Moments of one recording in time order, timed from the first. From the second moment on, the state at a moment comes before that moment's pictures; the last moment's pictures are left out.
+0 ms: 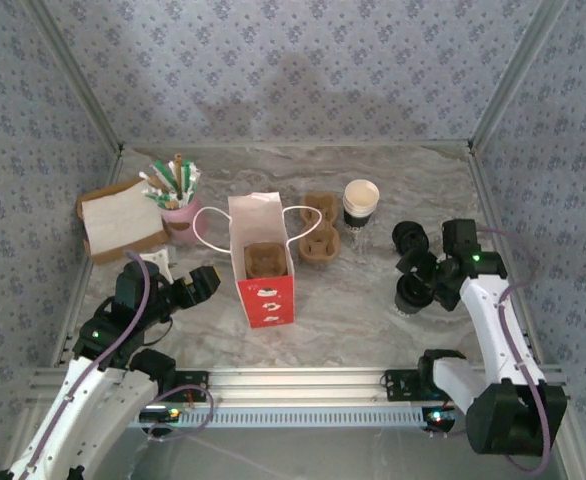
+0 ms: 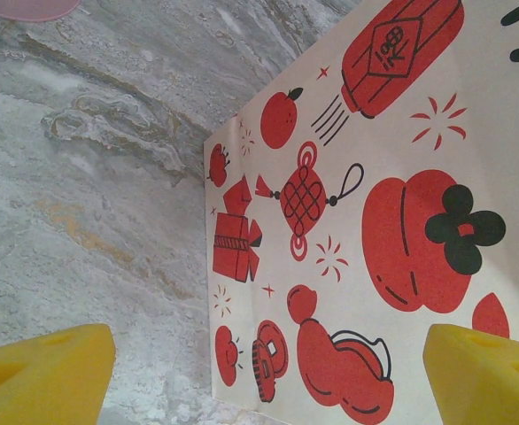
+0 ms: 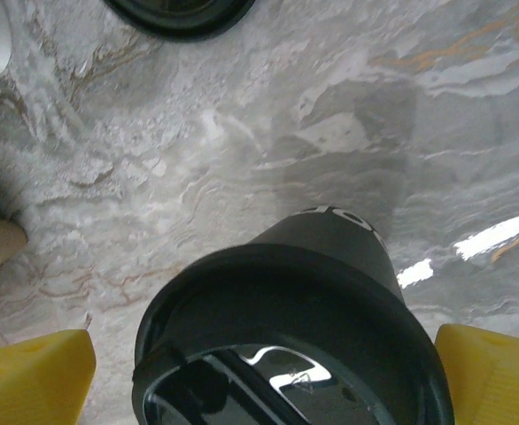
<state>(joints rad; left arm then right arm) -0.41 0.46 0.63 -0.79 0.14 -0.76 -0.03 0.98 0.81 -1.04 -0.15 0.65</state>
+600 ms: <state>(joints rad) -0.41 0.46 0.62 -0.79 0.14 -0.76 0.17 0.92 0.80 -1.14 -0.03 0.82</state>
